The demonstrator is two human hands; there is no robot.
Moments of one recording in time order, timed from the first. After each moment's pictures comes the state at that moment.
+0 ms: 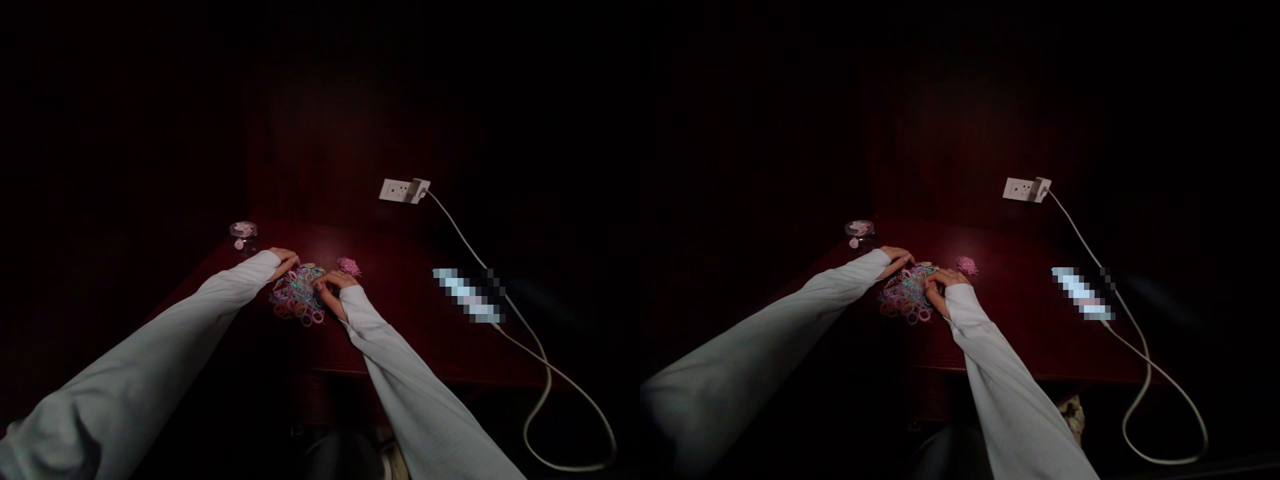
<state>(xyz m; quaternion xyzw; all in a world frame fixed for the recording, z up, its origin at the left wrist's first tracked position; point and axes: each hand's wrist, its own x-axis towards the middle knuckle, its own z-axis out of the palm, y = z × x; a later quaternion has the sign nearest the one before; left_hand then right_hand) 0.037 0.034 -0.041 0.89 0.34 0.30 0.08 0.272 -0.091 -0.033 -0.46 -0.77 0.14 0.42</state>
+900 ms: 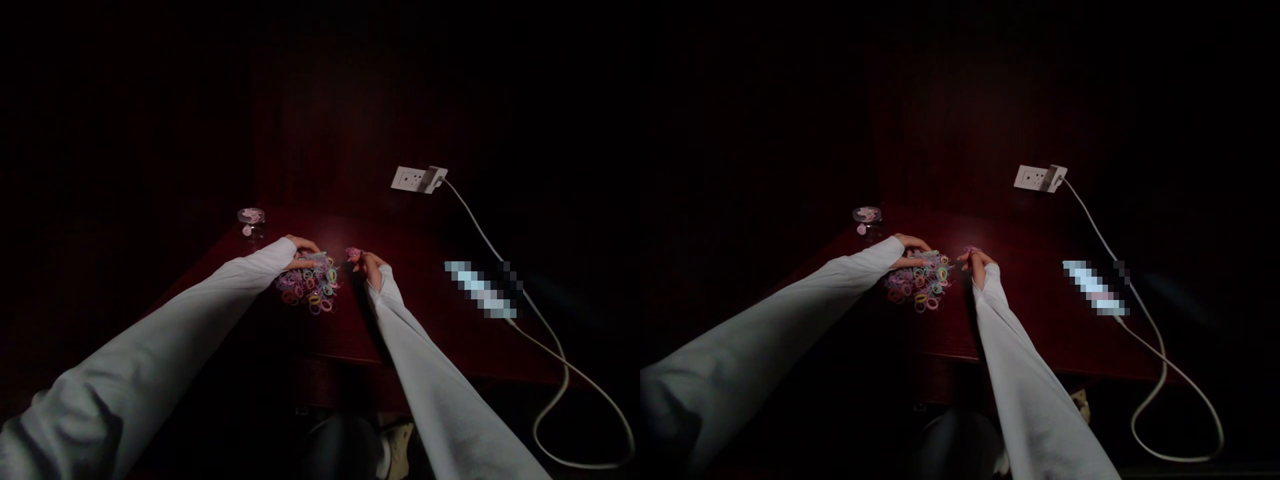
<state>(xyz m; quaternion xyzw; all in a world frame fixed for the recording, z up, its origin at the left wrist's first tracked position) 0.051 0.003 -0.013 0.88 0.30 0.29 0.23 0.294 -0.078 -0.031 -0.50 -0.54 0.29 0.61</state>
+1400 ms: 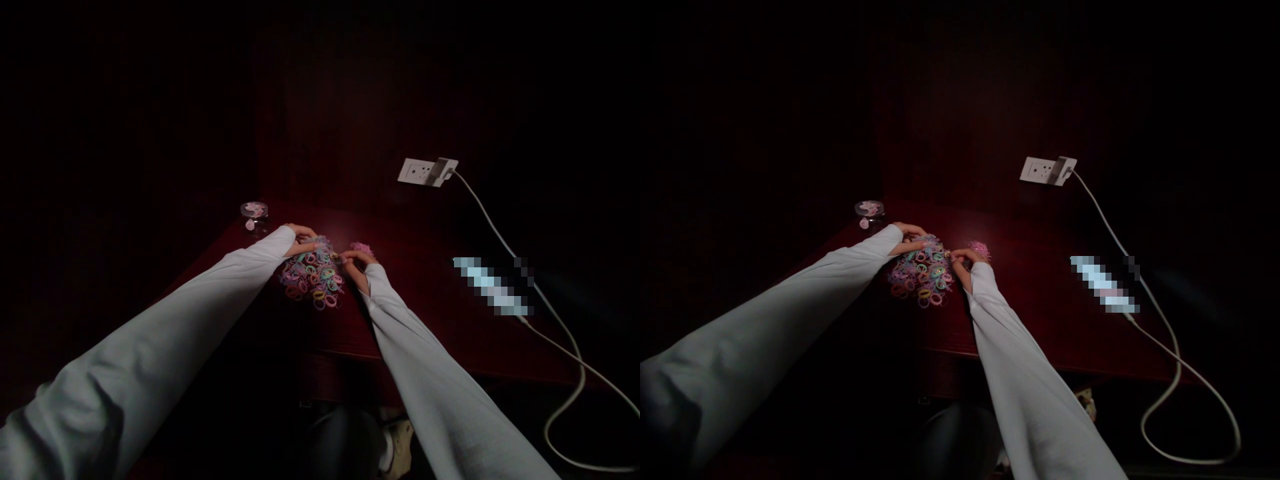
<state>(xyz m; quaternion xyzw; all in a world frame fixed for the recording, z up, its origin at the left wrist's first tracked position) 0.047 -0.005 0.000 0.81 0.35 0.33 0.33 0.292 -0.067 -0.054 -0.52 -0.67 0.20 0.49</state>
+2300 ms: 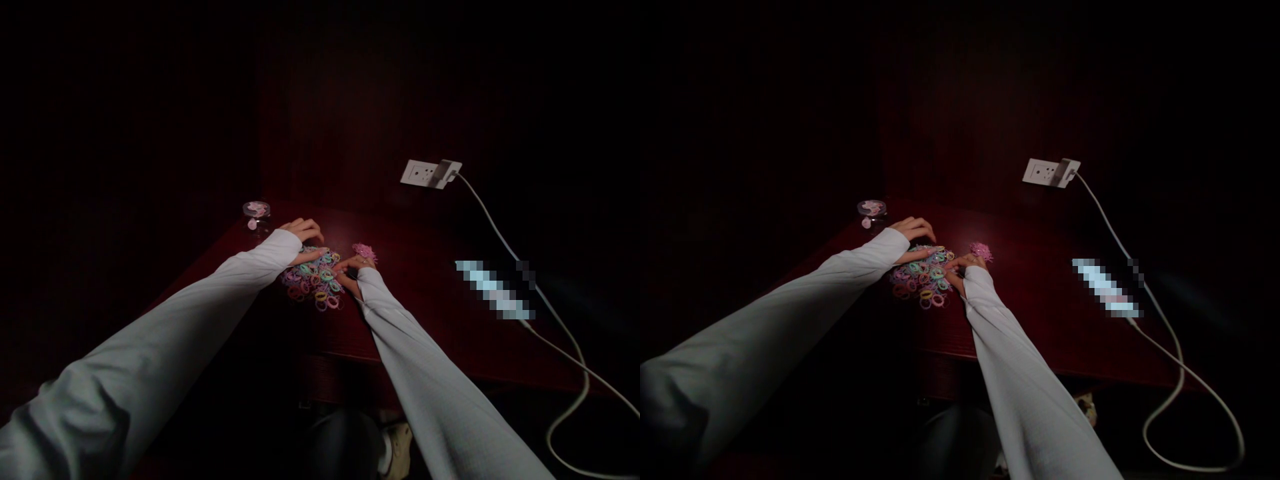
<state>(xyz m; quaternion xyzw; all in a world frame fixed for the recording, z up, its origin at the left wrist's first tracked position) 0.048 -0.001 -0.004 0.90 0.33 0.27 -0.01 0.283 -0.080 -0.048 -0.54 -0.74 0.10 0.39</state>
